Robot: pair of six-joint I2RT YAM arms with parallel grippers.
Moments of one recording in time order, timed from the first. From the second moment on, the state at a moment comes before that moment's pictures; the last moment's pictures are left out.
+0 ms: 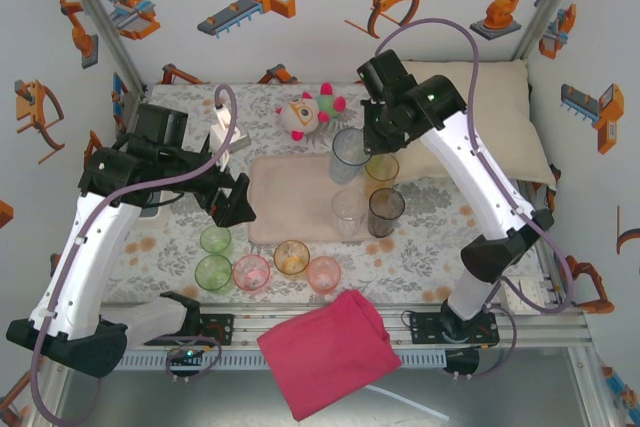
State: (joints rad) left arm -0.41 1.14 1.51 -1.26 0.58 0.37; right arm 0.65 1.72 2.11 -1.40 0.15 0.52
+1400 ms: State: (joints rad) left arm -0.40 1.13 1.50 -1.26 0.59 0.37; right arm 0.63 1.79 1.82 -1.13 0.20 0.52
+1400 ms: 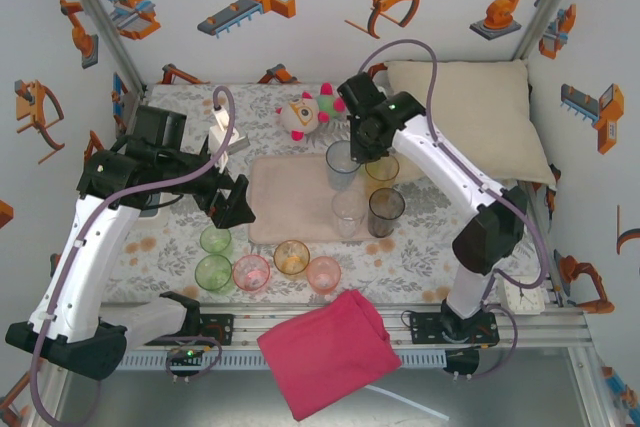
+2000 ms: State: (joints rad) left arm -0.40 1.13 1.48 -1.25 0.59 0.37; right arm 0.63 1.82 1.74 -1.06 0.20 0.54
